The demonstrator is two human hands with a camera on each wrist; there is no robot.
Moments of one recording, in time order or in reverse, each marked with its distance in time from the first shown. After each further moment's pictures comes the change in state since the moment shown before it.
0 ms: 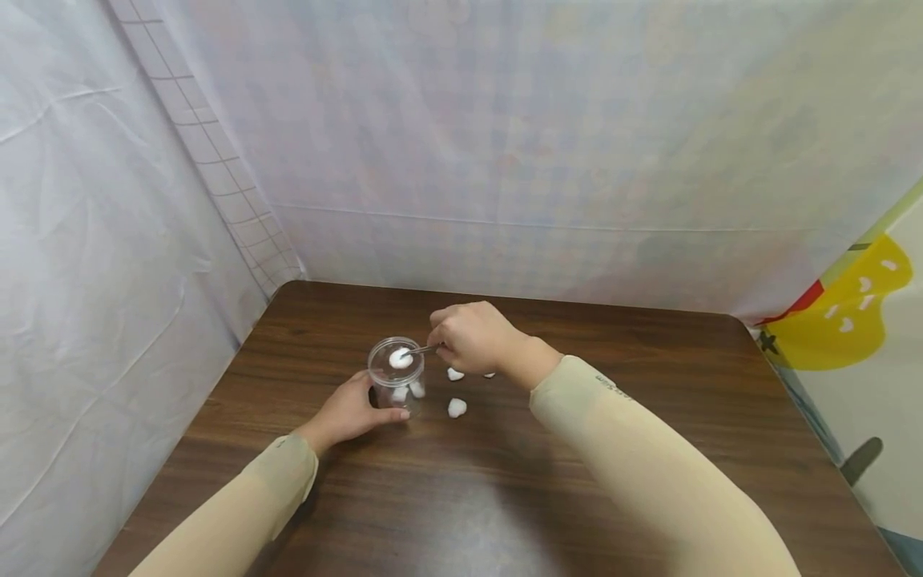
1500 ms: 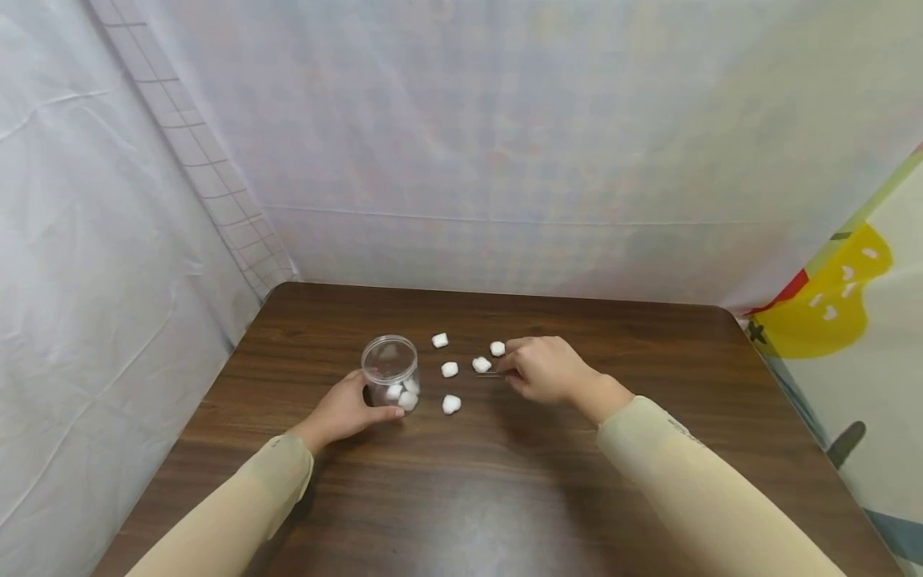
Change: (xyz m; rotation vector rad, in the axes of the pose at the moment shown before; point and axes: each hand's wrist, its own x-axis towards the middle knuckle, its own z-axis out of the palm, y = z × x) left_hand -0.003 0.004 -0.001 0.006 0.005 0.001; right_hand -0.117 0.024 0.024 0.006 -0.058 0.188
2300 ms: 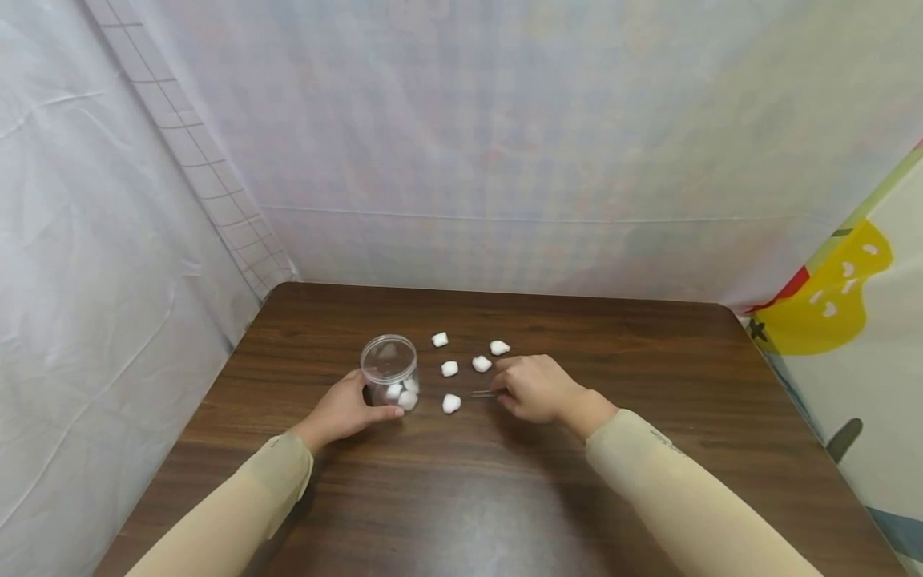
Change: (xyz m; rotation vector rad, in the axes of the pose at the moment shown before) left_hand 0.001 -0.001 -0.001 0.013 -0.007 -0.001; right_hand -0.005 -0.010 0.033 0.008 0.001 -0.042
